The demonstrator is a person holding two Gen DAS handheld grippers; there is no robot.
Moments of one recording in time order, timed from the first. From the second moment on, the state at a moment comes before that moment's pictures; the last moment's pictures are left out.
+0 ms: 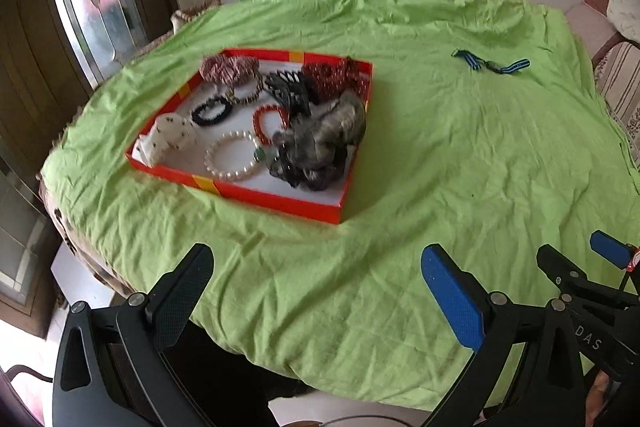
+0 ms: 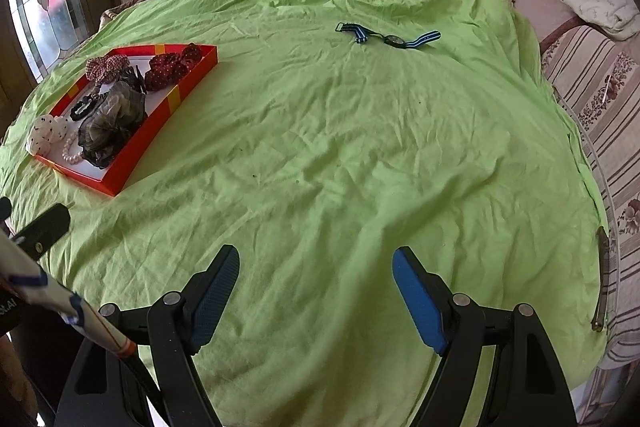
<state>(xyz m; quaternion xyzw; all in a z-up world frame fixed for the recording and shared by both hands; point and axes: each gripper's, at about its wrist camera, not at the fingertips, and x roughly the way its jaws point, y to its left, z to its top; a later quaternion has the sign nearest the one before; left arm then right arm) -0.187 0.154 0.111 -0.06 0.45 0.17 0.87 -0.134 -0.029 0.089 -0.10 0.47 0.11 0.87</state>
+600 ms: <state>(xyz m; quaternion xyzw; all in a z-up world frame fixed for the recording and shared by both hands) -0.182 0.145 0.103 -0.04 0.45 0.16 0.88 -0.131 -0.025 0.081 -0.09 0.48 0.11 0.87</state>
